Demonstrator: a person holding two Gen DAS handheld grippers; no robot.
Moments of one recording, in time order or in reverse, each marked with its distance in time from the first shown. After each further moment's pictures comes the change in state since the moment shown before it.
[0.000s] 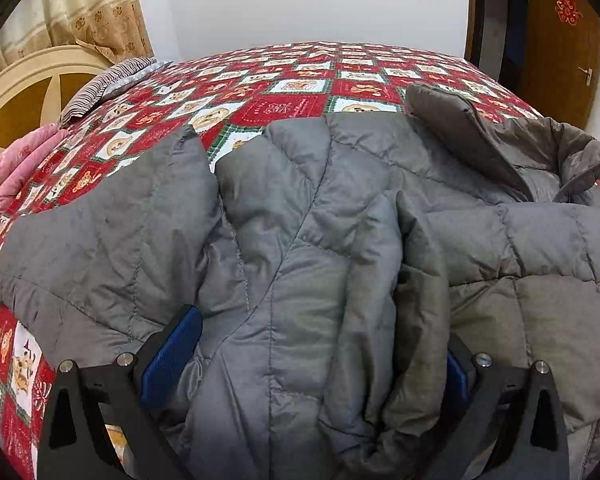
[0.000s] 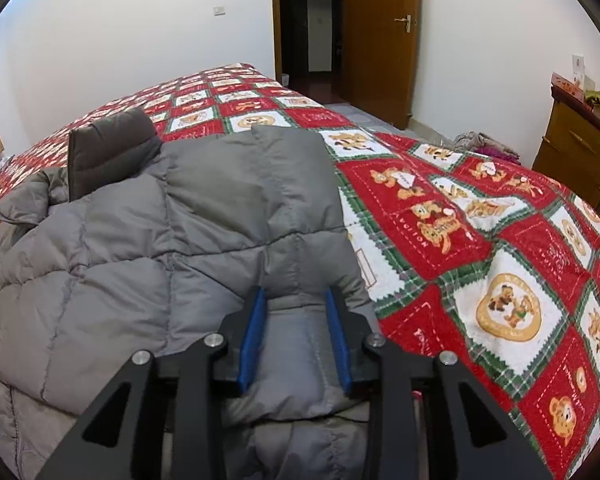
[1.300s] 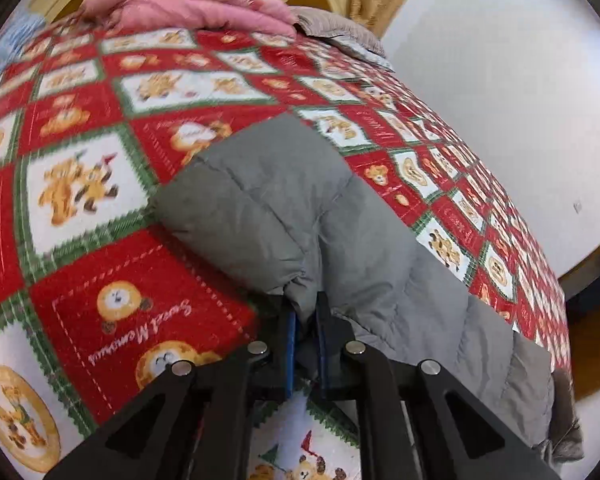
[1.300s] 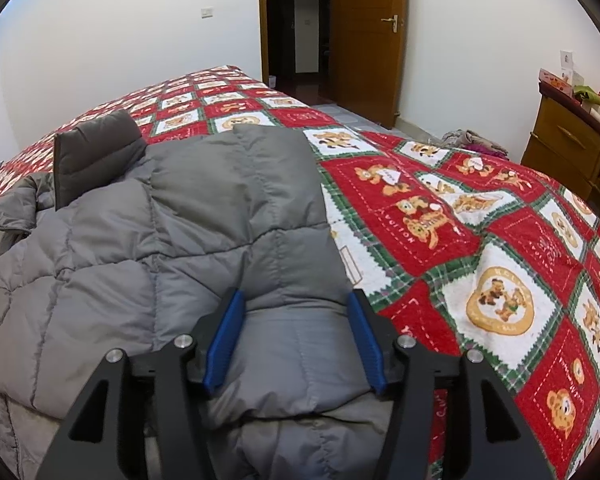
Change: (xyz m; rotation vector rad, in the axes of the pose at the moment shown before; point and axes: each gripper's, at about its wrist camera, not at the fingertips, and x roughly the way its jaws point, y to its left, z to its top) left arm -0.007 0.310 -0.033 -0.820 -0.094 0.063; right arm 0.003 -0.004 -0.002 0.016 -0.006 -0.049
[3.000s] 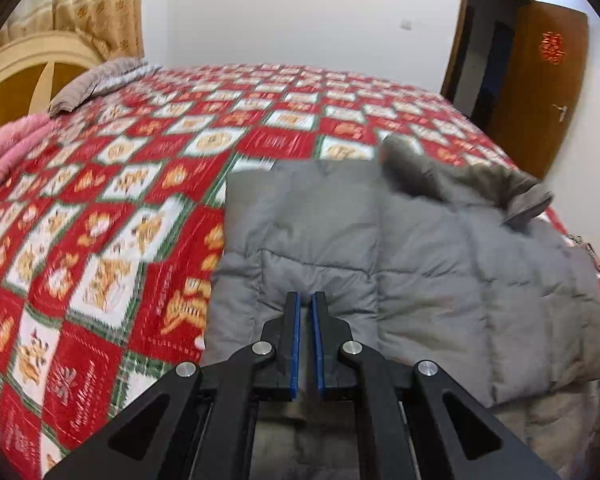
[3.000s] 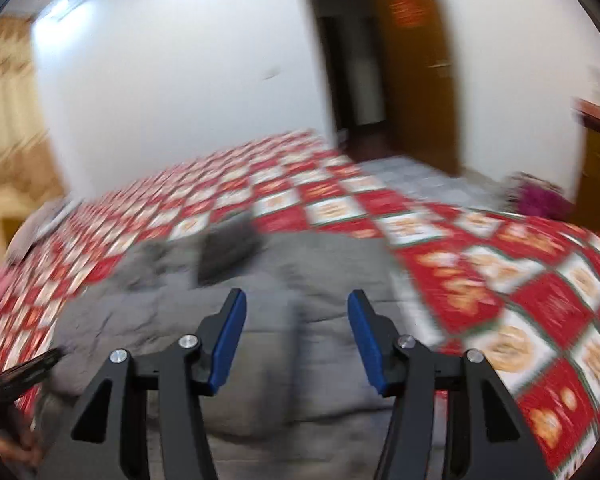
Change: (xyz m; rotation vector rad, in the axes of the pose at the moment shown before) left arm -0.075 -0.200 -0.177 0.737 0.104 -0.236; right arm -0.087 0.037 0.033 -0.059 -0.165 0.305
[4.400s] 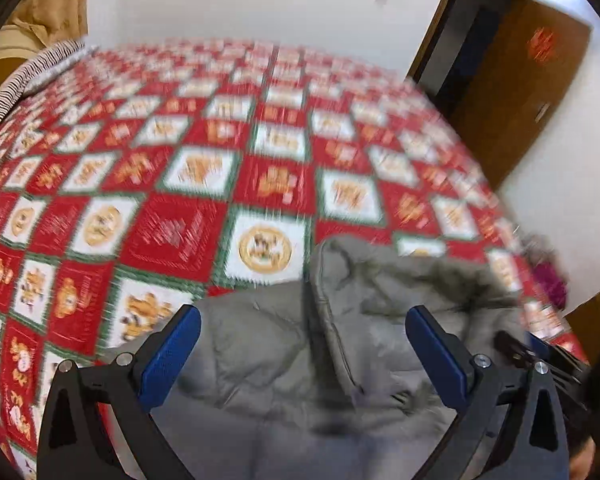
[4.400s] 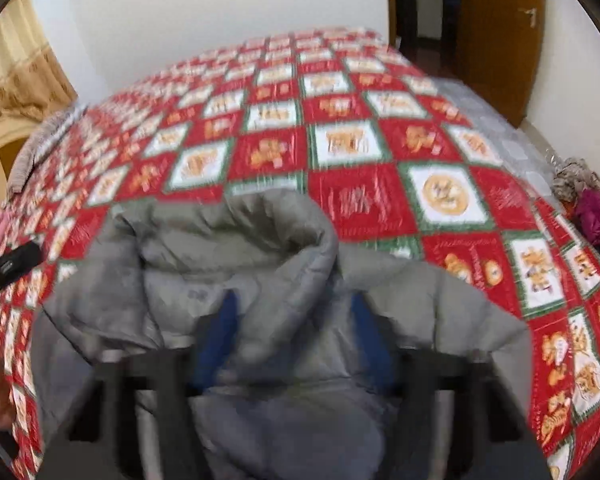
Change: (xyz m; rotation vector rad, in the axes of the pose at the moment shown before) left arm 0.092 -0.063 0.159 0.030 0.197 -0.162; right arm 0.182 0.038 0.073 -0.106 0.424 0.077
